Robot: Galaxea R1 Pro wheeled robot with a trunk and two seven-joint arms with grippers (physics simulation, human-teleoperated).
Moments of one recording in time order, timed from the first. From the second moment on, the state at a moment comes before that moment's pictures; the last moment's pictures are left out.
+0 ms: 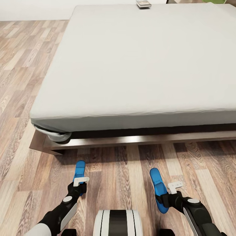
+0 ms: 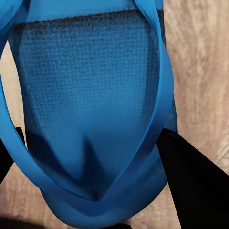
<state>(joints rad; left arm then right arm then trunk) -0.53 0.08 -0.41 -0.55 0.41 -0.08 0.22 -0.15 -0.13 -0.01 -1.45 0.09 0.75 0.28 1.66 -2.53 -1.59</state>
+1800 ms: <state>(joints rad) -0.53 0.08 -0.41 -0.55 0.42 -0.09 0.22 -0.15 -0.13 -0.01 -1.45 0.09 0.75 0.28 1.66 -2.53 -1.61</state>
